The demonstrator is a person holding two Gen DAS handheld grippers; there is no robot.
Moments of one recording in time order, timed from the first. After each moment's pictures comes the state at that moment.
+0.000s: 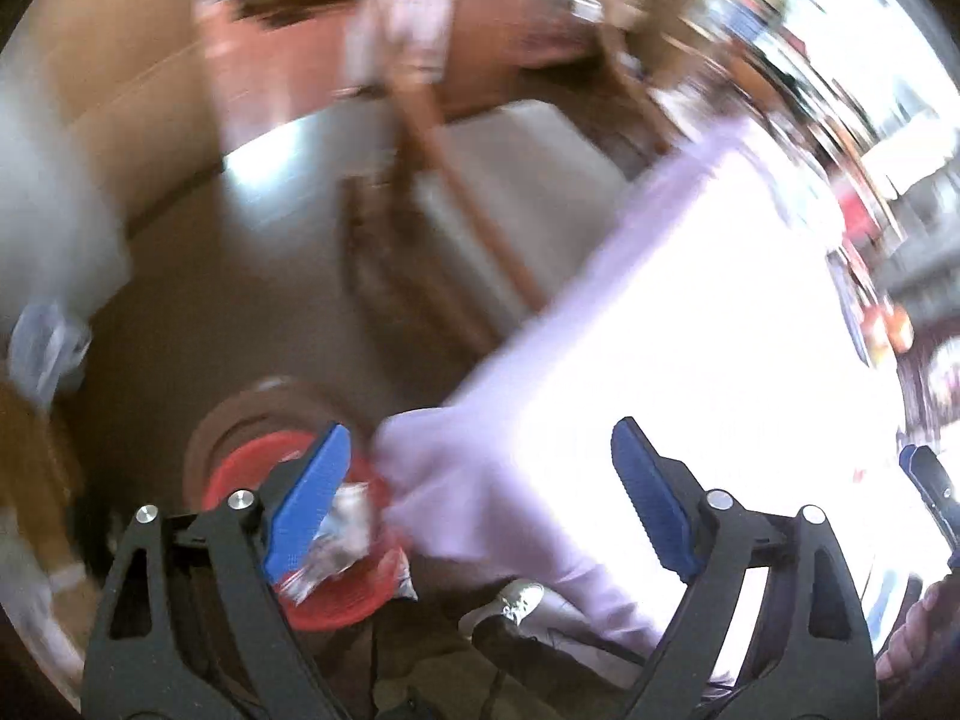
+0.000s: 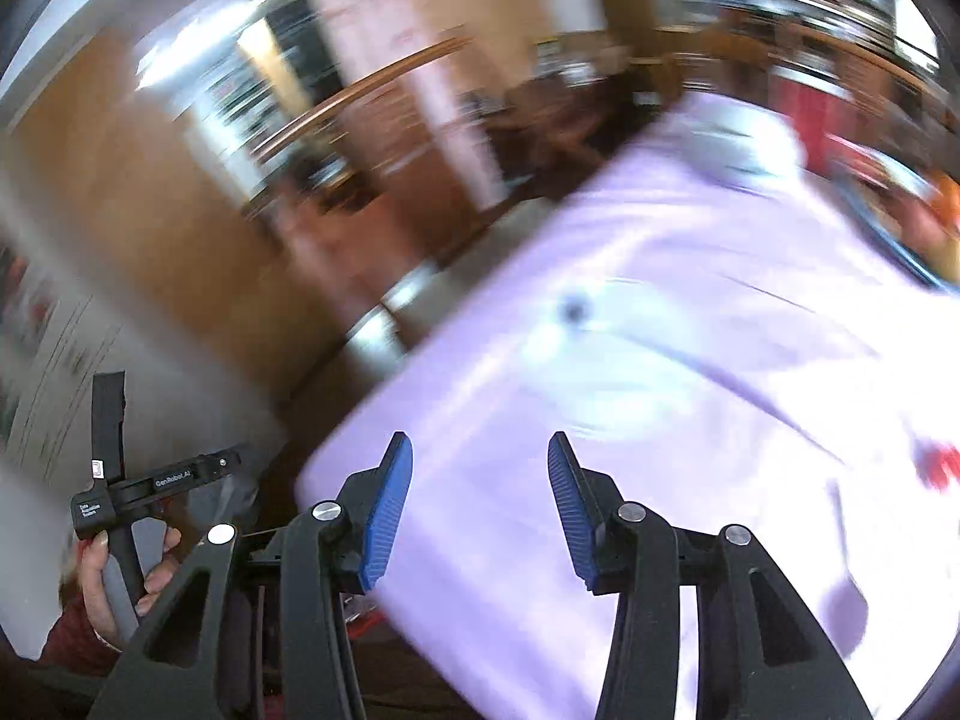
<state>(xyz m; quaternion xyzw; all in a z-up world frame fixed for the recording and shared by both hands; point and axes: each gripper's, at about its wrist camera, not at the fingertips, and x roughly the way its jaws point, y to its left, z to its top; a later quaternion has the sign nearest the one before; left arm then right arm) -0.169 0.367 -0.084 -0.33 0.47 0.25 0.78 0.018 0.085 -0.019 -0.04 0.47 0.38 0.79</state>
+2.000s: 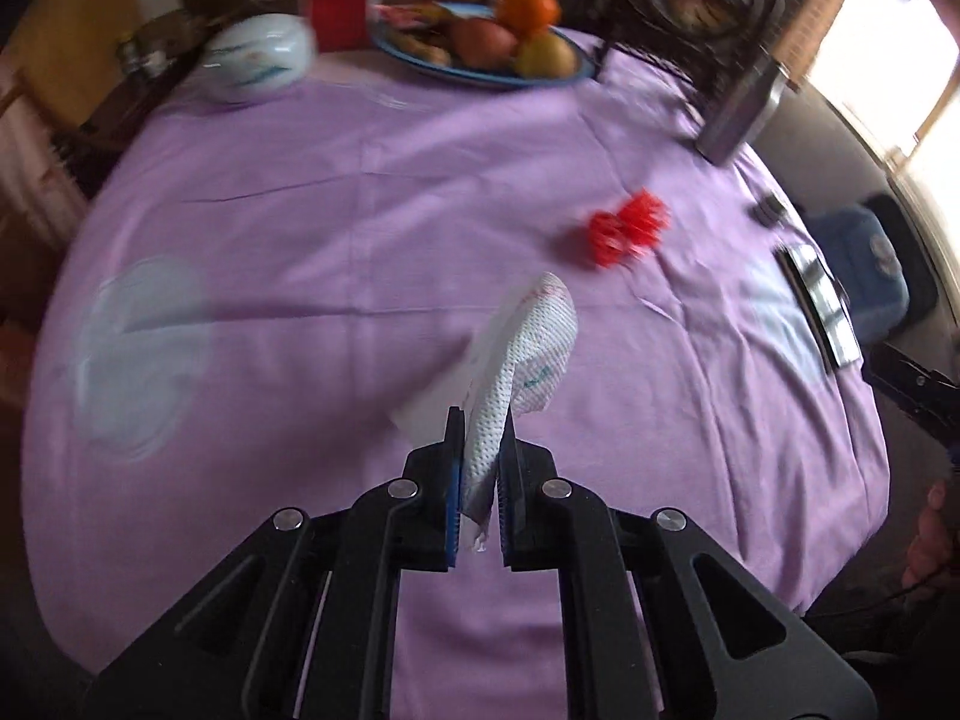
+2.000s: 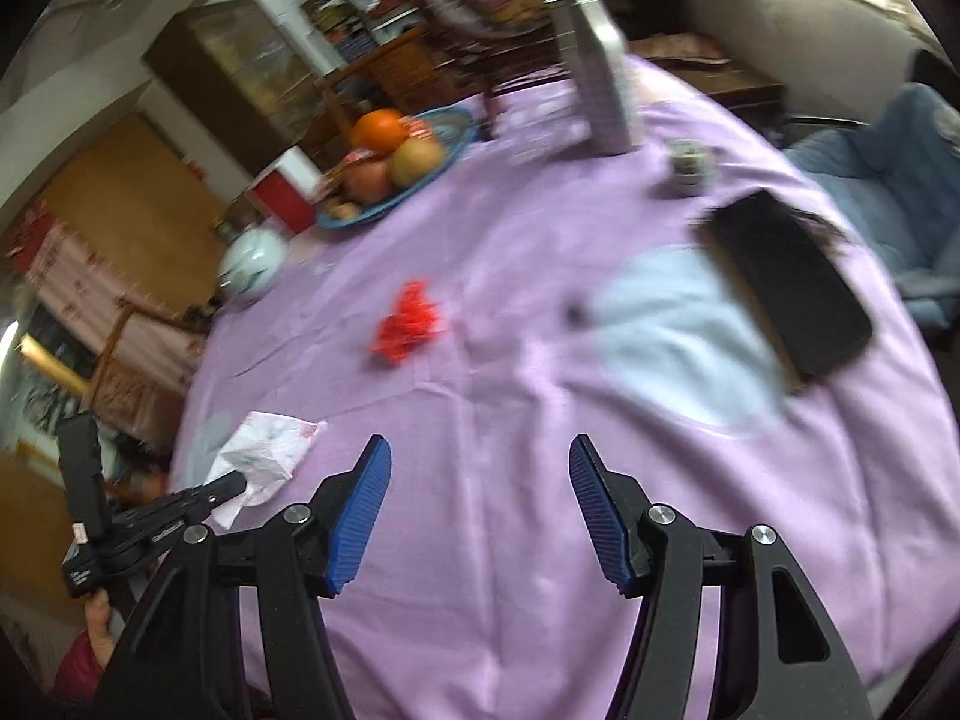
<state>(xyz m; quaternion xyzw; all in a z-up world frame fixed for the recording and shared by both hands) 0.053 0.028 -0.077 -0.07 0.52 -0.04 0.85 0.072 -0.282 -0.067 0.17 0.47 0.14 0.86</state>
